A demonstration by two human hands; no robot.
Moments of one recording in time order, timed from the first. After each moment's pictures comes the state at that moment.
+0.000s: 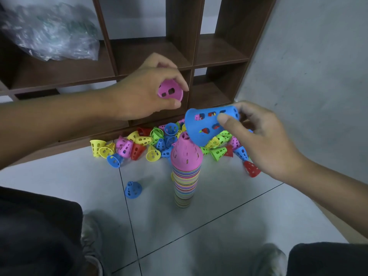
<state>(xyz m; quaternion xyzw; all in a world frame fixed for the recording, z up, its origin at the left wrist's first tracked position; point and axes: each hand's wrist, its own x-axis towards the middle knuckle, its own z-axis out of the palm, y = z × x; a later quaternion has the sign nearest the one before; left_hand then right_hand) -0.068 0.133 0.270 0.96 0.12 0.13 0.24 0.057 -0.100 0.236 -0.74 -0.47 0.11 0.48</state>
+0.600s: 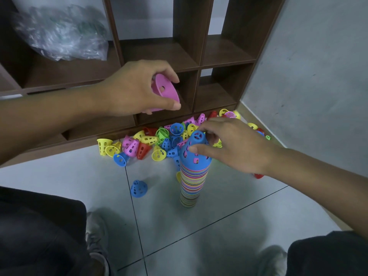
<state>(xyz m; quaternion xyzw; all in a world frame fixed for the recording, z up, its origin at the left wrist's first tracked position) -0.095 0.146 0.277 0.94 0.15 0.13 0.29 0.047 -0.060 0.227 -0.76 -0.63 0.08 0.14</state>
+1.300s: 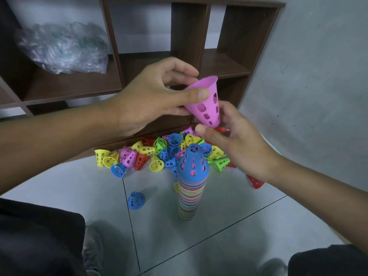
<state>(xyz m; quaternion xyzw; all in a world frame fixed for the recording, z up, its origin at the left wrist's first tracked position) -0.081 0.108 0.292 0.77 0.11 0.20 0.60 0.045 -0.058 0.240 -0.70 -0.48 0.20 0.49</state>
